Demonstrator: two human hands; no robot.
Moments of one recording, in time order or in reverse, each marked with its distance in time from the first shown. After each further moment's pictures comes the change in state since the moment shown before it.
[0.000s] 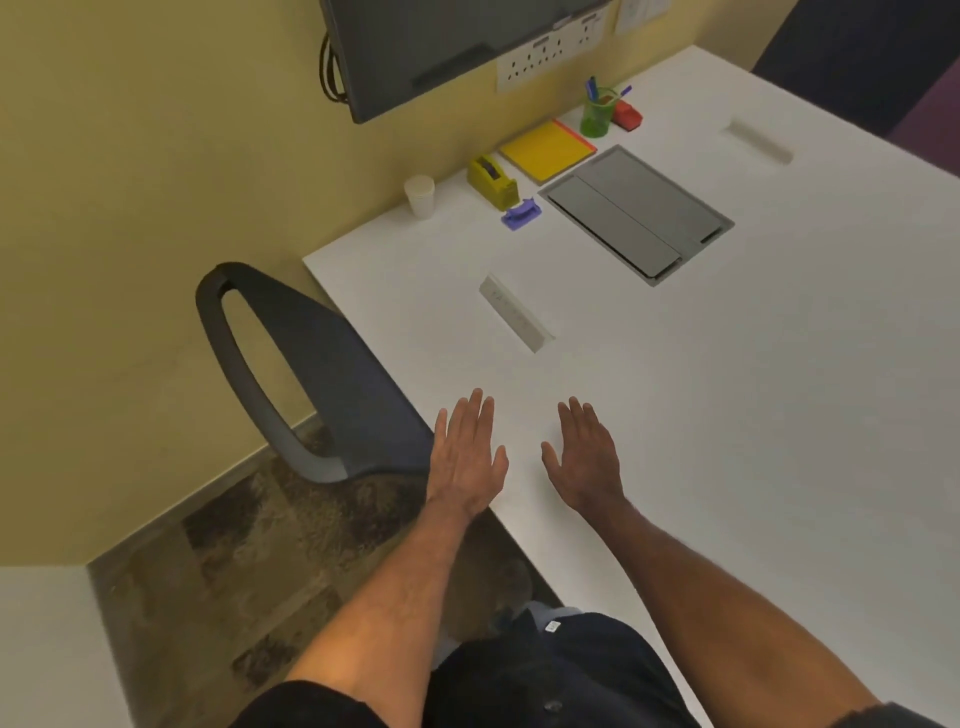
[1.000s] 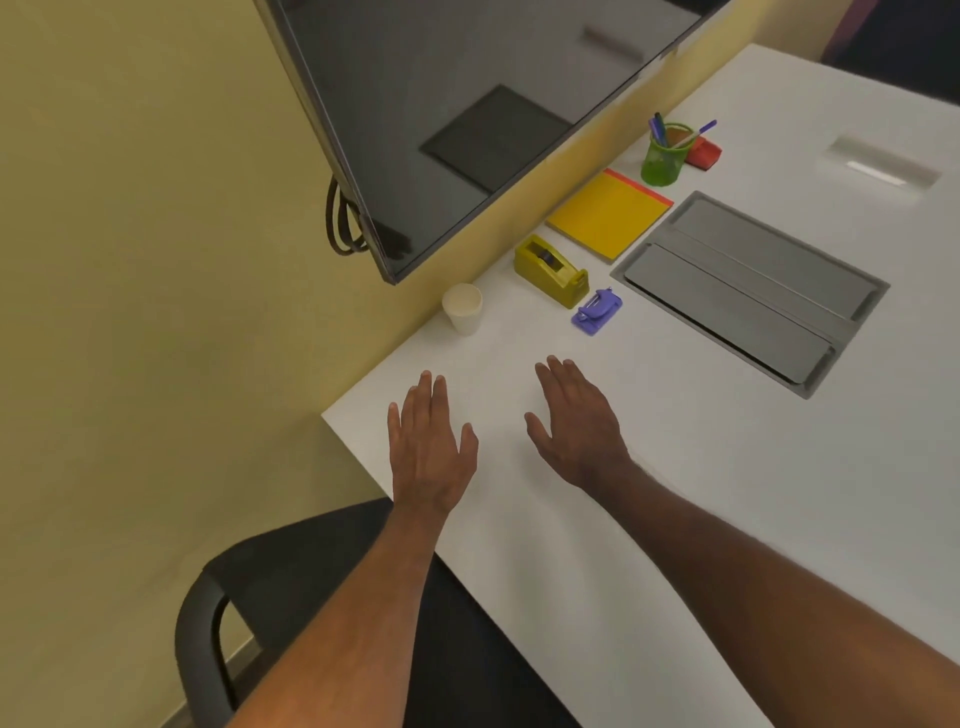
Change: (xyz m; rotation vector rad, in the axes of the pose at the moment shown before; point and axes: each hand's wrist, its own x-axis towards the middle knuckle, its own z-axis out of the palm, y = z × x) left_hand 0.360 -0.223 -0.059 -0.069 0.149 -0.097; right_hand 0.393 -0.168 -0.028 0.026 0.102 -0.116
